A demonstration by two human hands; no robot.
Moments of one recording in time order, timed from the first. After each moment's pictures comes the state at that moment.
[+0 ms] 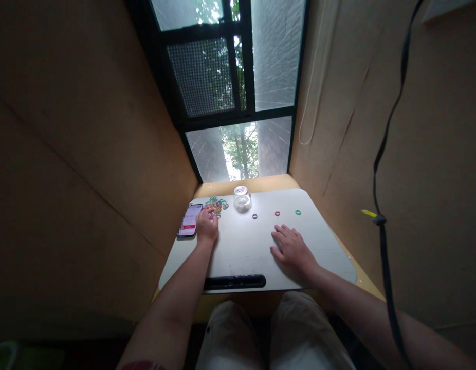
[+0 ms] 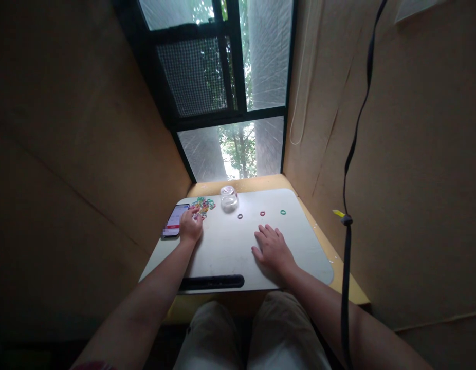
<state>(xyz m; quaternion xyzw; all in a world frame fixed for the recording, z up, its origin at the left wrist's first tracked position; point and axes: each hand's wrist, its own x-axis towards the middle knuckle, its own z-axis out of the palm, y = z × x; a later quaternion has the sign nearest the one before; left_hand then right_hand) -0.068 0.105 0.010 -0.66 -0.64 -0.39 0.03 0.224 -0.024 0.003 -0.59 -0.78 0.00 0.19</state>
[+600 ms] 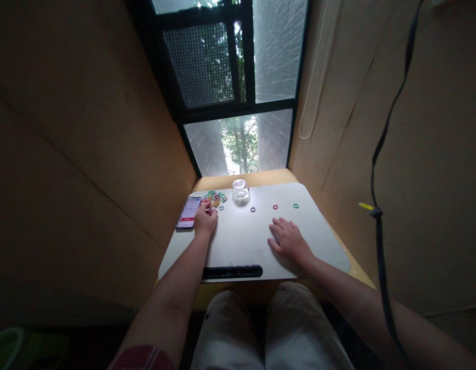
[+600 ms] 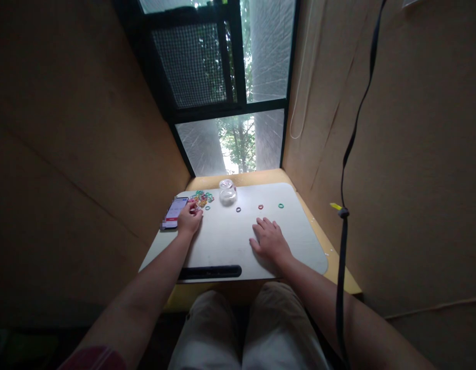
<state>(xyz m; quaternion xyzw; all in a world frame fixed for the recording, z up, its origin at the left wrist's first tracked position) -0.072 0.104 0.006 -0.62 -0.66 -0.43 -0.05 0.224 -0.023 0.003 -0.59 -0.78 0.00 0.18</state>
